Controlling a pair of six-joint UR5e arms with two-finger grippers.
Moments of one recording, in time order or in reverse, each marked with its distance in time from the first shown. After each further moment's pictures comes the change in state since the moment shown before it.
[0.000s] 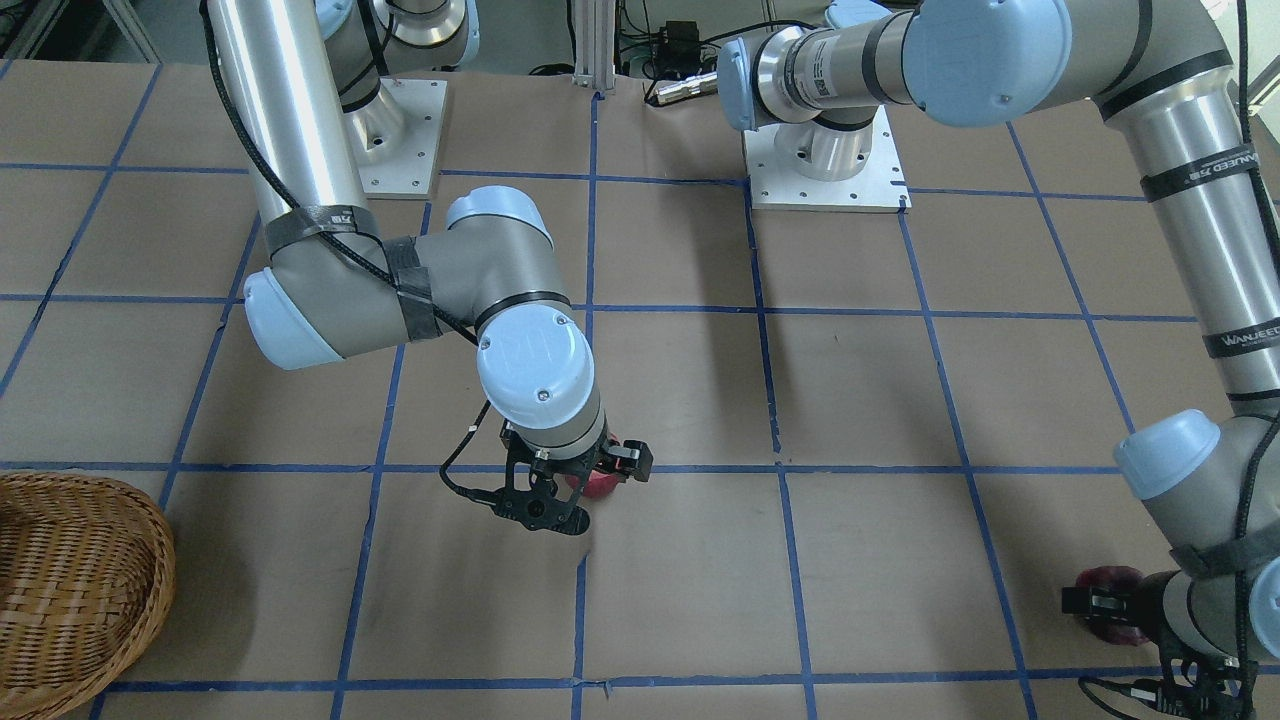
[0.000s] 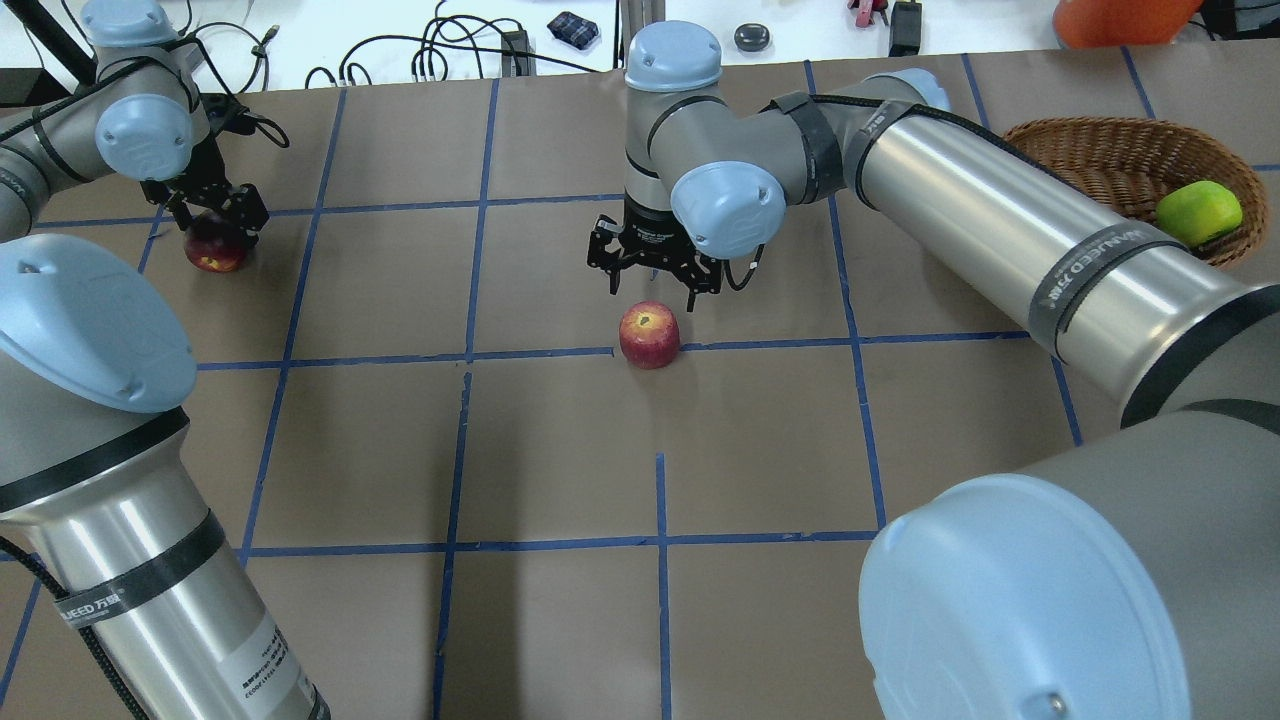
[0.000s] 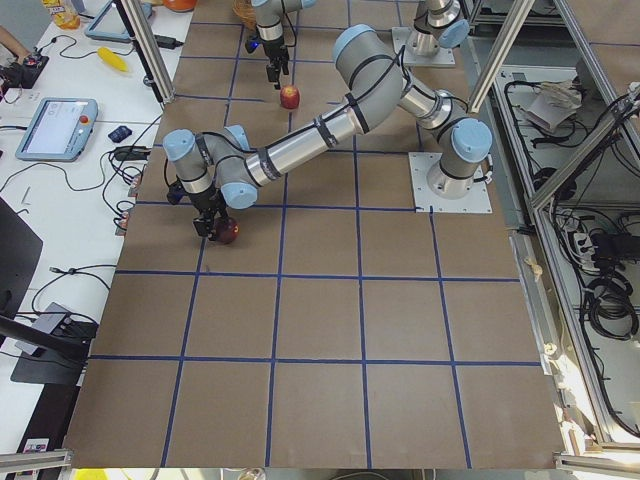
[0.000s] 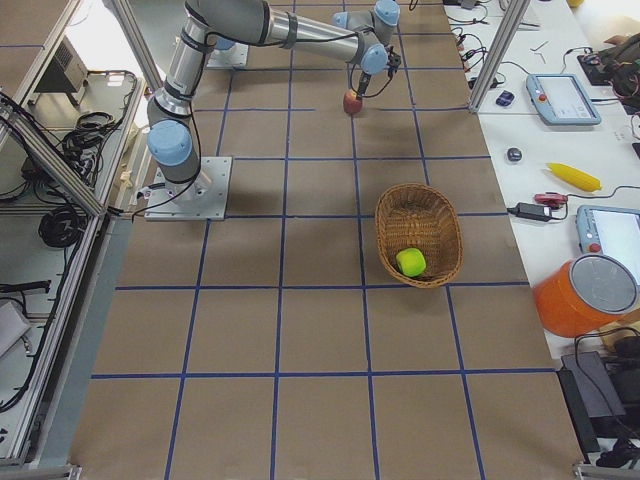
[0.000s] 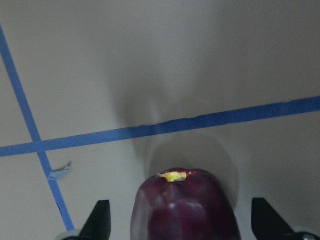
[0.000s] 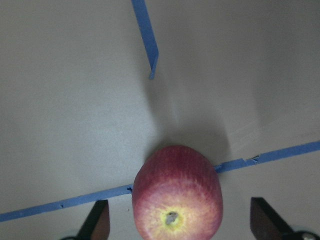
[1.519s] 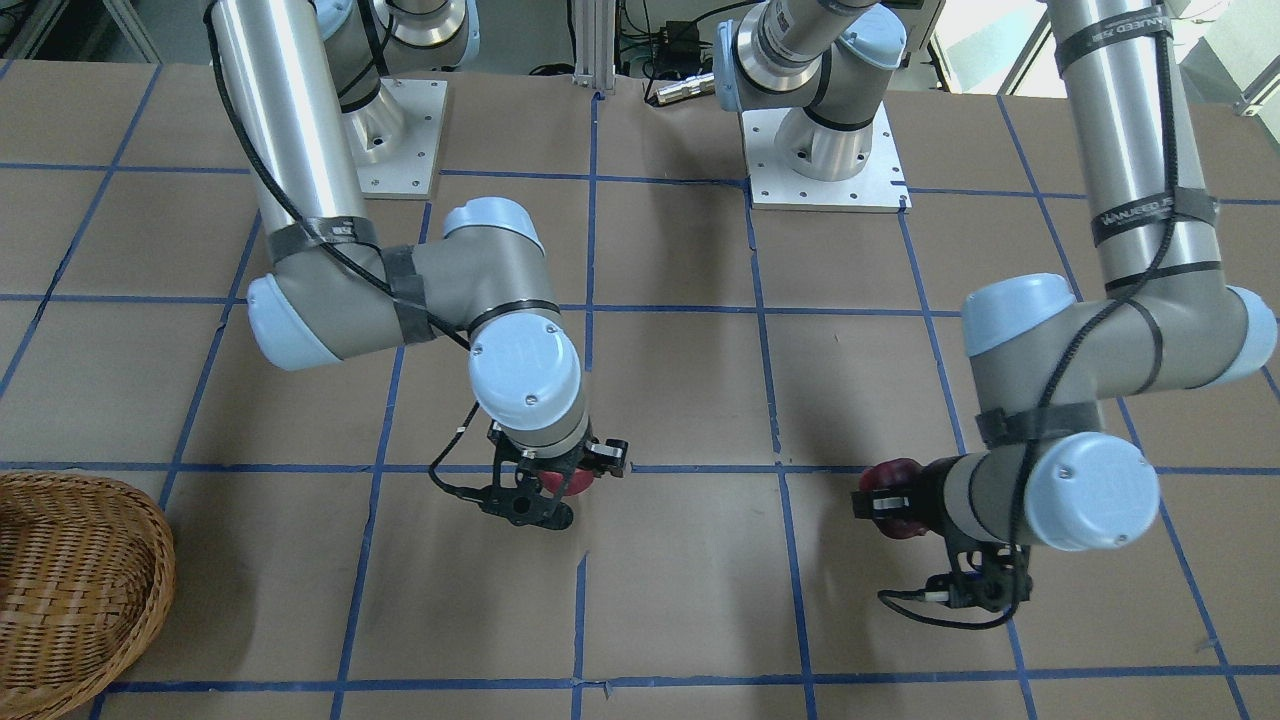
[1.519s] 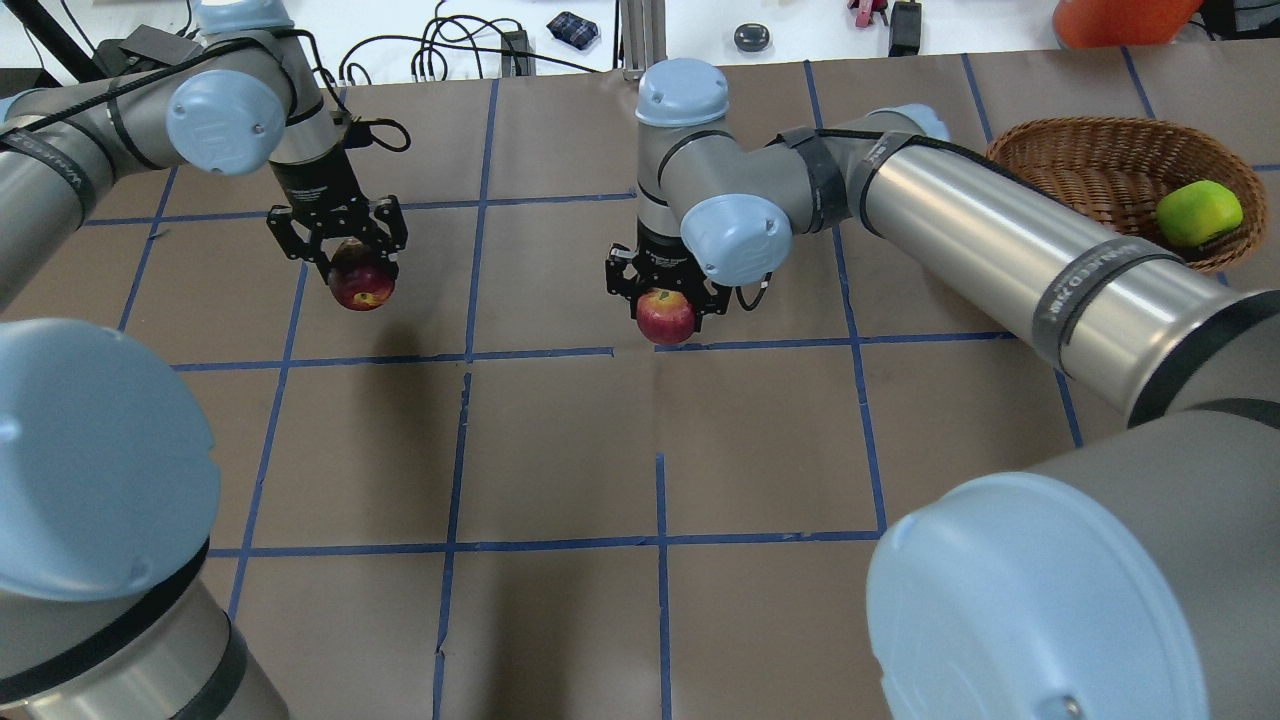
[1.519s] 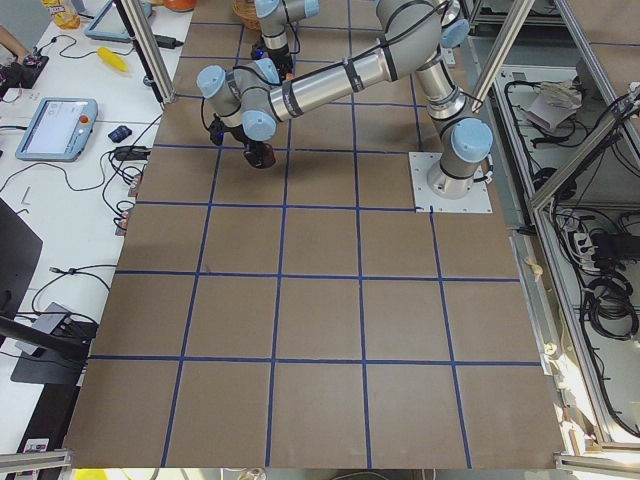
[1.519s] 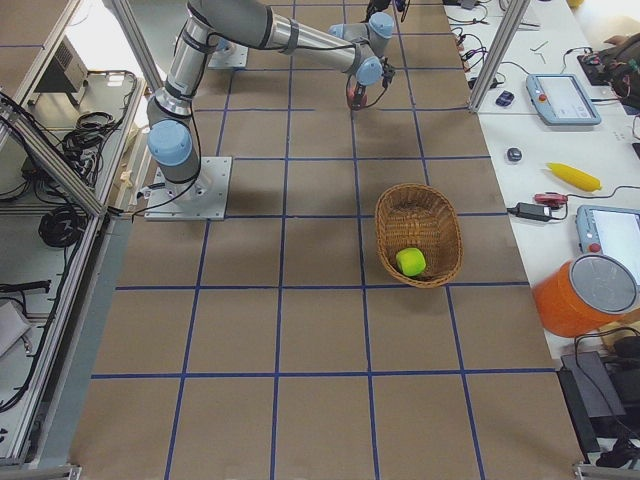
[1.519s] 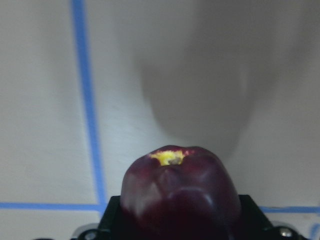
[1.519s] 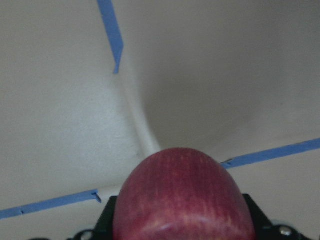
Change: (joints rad) left arm -0.258 0.280 -0.277 -0.221 -0.248 -0.584; right arm -0.048 -0.052 0.073 -0.004 -0.025 -0.053
